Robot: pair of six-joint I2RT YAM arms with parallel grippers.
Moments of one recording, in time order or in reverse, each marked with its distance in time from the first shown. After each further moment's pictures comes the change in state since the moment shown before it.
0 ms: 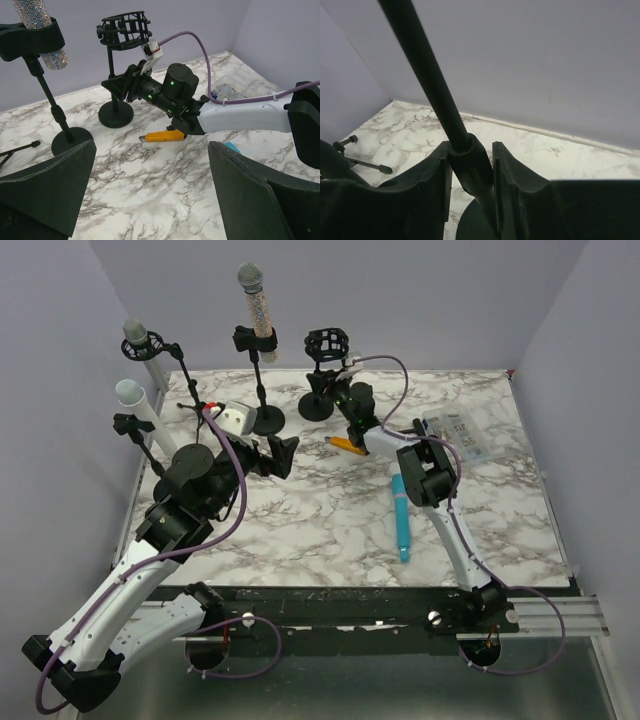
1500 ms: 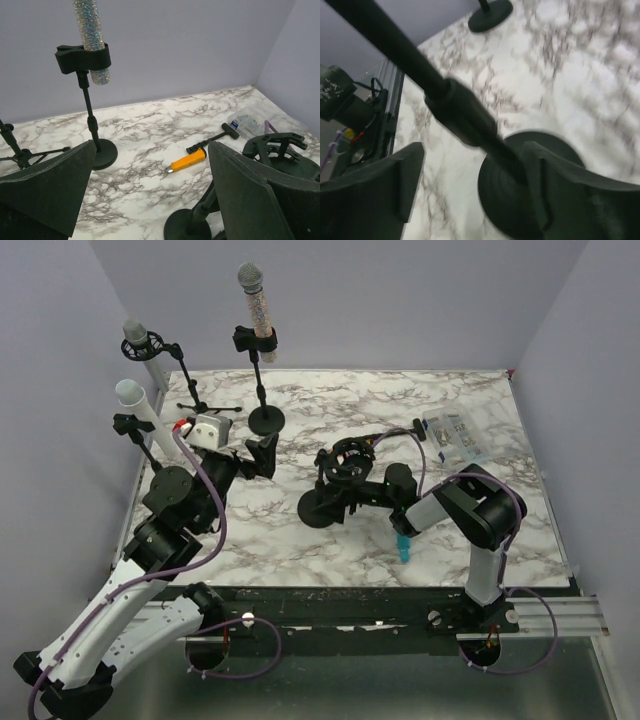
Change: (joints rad) left arm -0.021 -0.132 -0.069 0.076 -0.171 0.030; right arm 0.145 -0.737 -1.349 0.457 -0.690 0.074
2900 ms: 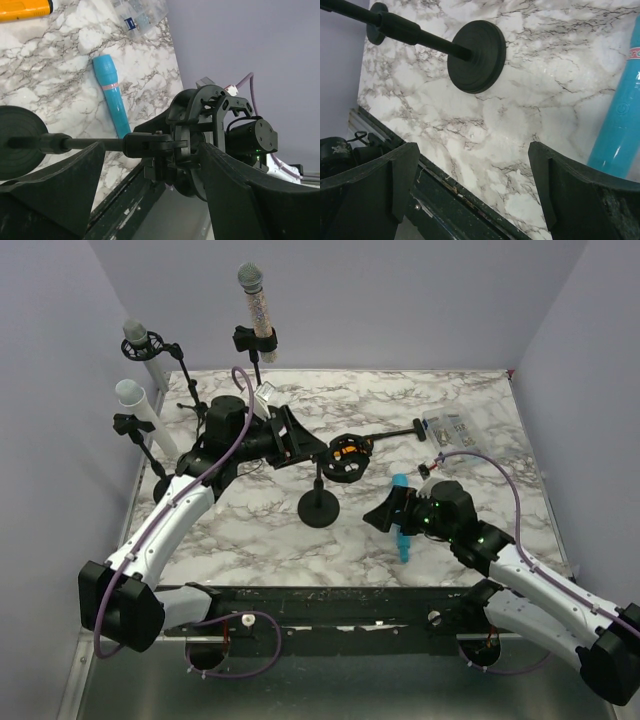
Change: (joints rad) left arm 0.300 0.541 0.152 -0.129 0.960 -0.790; right arm 0.005 -1.094 -0.211 -1.427 0.611 0.321
